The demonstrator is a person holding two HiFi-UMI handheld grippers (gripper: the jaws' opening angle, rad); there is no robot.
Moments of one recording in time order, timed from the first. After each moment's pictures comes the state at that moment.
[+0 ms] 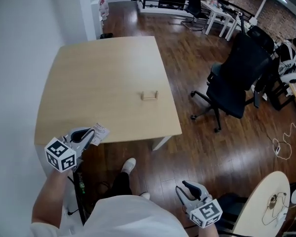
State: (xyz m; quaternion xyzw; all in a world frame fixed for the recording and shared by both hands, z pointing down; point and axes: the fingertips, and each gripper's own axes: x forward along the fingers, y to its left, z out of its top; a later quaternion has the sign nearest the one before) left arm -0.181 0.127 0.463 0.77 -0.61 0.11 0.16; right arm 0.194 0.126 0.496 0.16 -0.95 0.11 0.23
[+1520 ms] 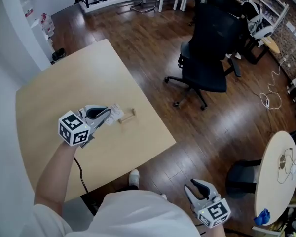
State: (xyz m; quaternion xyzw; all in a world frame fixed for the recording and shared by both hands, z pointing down) left arm -0.192 -0.185 0.460 0.91 -0.36 0.17 0.11; right arm 0.131 0.043 0.478 0.35 -0.89 0.16 0.23
